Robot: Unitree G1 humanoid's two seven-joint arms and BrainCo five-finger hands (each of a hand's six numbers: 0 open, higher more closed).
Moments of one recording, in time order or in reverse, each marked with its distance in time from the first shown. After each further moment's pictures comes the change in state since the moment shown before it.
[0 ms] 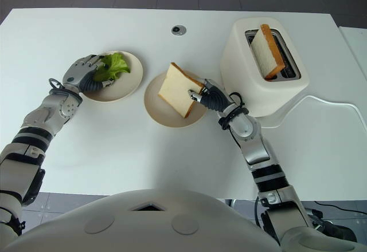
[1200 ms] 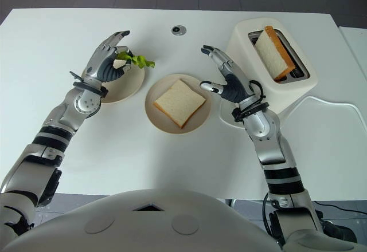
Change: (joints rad) left arm 0.046 -0.183 0.040 -0.277 -0.217 -0.171 0.073; right arm 0.006 -0.018 -0.150 -0.181 -0.059 -0.090 -0.143
